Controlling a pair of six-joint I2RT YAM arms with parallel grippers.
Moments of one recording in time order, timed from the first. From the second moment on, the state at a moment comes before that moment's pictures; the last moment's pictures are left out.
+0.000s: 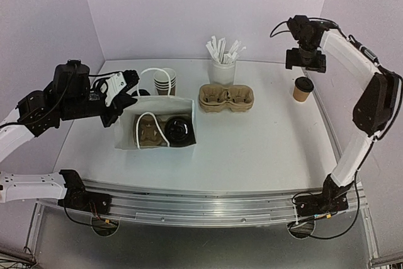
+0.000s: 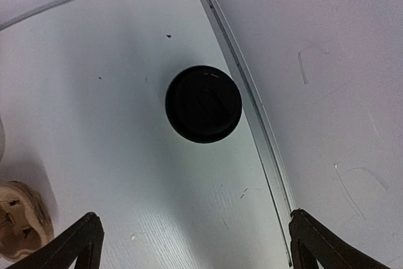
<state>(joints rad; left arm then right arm) -0.85 0.84 0.92 -0.60 -0.01 0.42 0.27 1.82 1.82 -1.17 0.50 0.47</state>
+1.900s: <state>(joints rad) -0.85 0.91 0.95 -0.58 -0.03 0.43 -0.05 2.32 2.22 -1.25 0.08 0.23</state>
